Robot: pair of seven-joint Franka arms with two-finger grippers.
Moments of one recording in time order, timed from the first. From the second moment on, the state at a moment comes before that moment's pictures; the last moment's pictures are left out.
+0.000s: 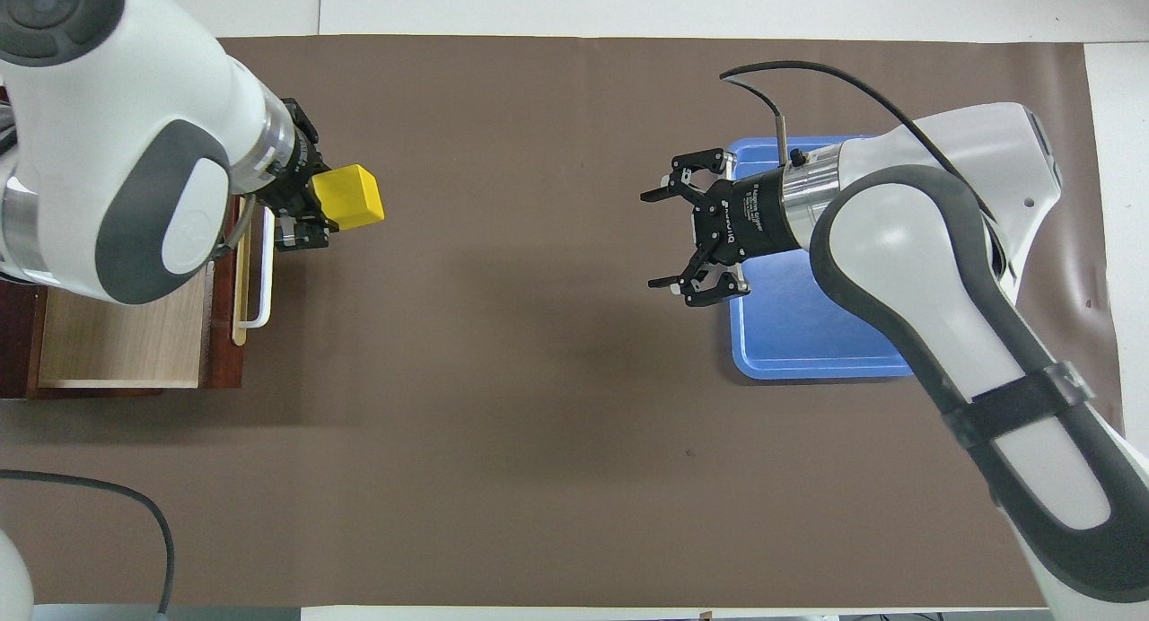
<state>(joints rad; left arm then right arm) -0.27 0.25 -0.11 -1.50 0.04 1.76 -2.00 0.20 0.21 0.06 -1.83 0.91 2.04 1.32</state>
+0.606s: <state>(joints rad) -0.30 0.27 -0.35 -1.50 0.12 1.76 -2.30 0.24 0.21 0.06 -1.83 0.85 1.98 1.32</state>
